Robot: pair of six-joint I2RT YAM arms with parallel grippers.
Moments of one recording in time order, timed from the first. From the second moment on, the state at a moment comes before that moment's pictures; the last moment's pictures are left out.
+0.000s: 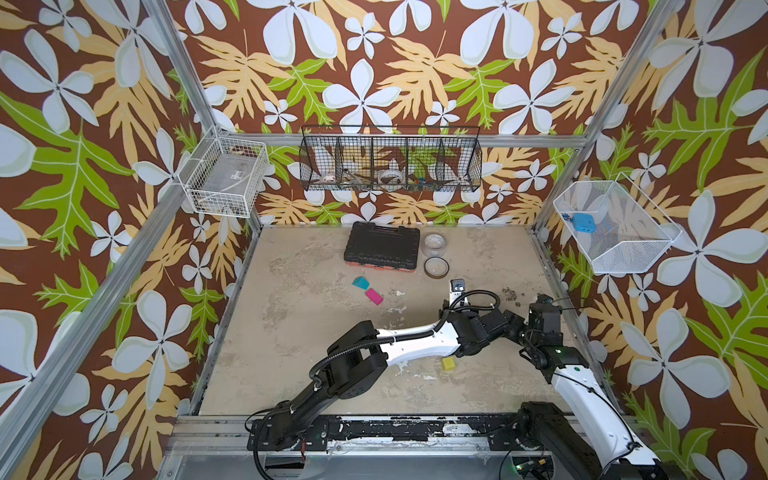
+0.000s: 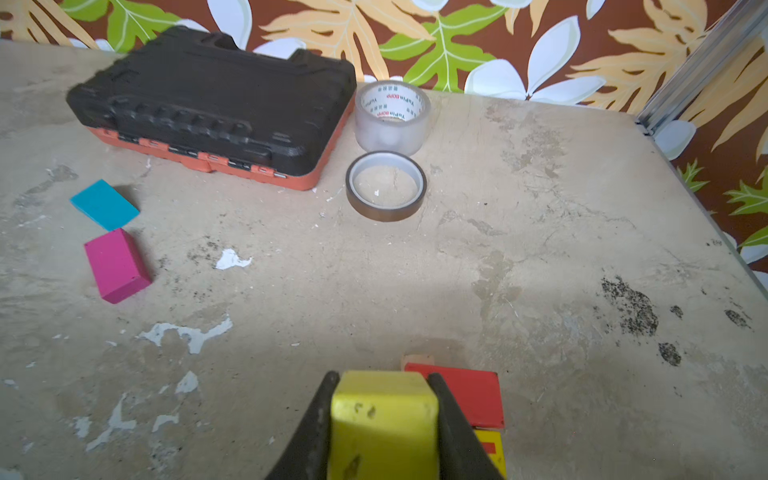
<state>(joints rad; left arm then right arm) -1.21 2.28 1.93 -0.67 -0.96 -1.06 -0.03 0.85 0.45 -0.37 0.07 0.46</state>
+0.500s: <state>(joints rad) -1.18 2.44 2.13 -0.81 -0.83 -1.06 -0.04 0.86 0.45 -0.36 0.02 0.45</state>
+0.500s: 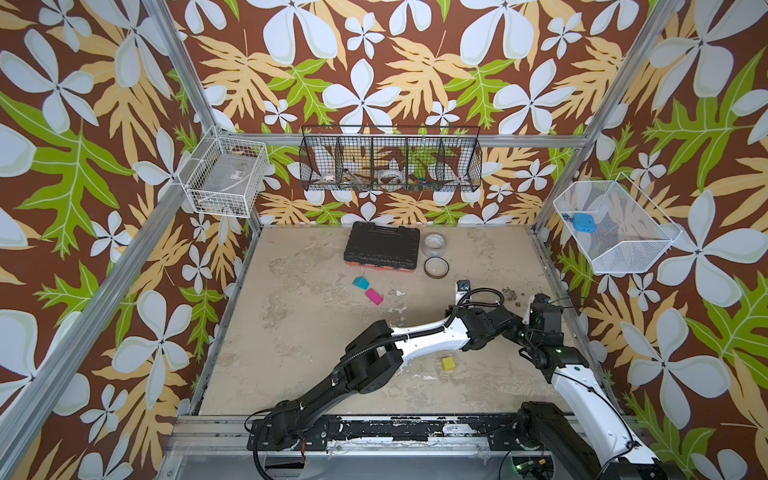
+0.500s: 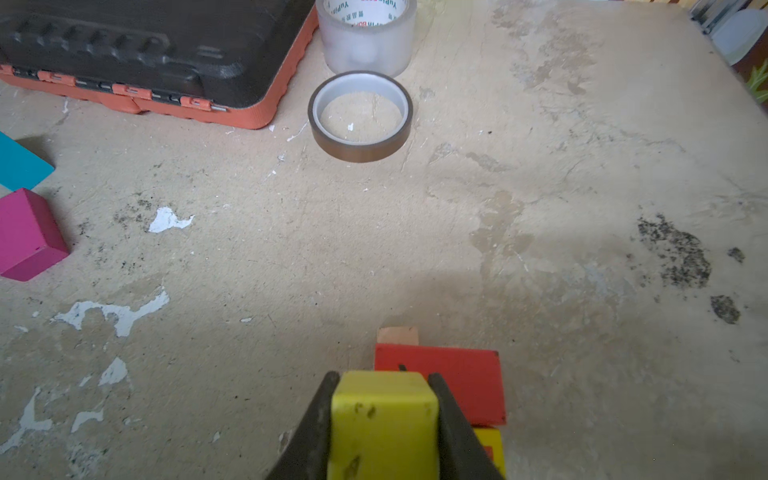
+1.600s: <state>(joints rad) -1.18 2.46 2.15 -0.80 -0.75 -1.06 -0.04 0.88 0.45 -0.35 -0.01 0.45</state>
